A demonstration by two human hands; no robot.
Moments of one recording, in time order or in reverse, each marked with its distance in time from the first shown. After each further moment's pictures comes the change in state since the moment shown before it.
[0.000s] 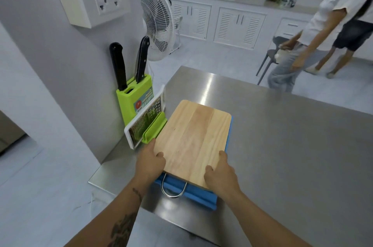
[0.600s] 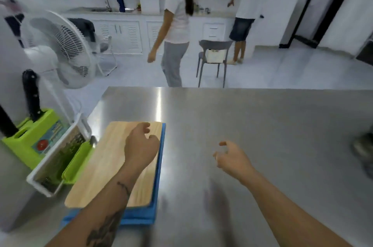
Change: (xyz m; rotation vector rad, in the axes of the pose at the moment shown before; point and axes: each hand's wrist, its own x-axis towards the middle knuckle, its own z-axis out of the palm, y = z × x) left_hand -0.049 0.177 0.091 -0.010 -0.058 0.369; right_hand 0.008 0.124 -0.180 0.230 0.268 0.134
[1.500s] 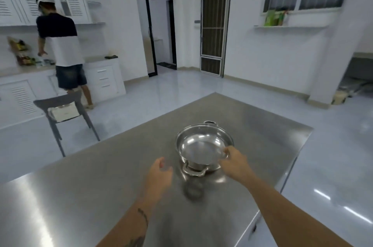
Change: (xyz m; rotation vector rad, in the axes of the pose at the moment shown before) left_hand -0.226 0.395 0.526 -0.136 -0.725 0.240; right_hand 0.007 0.349 -0.548 0.163 0.631 0.302
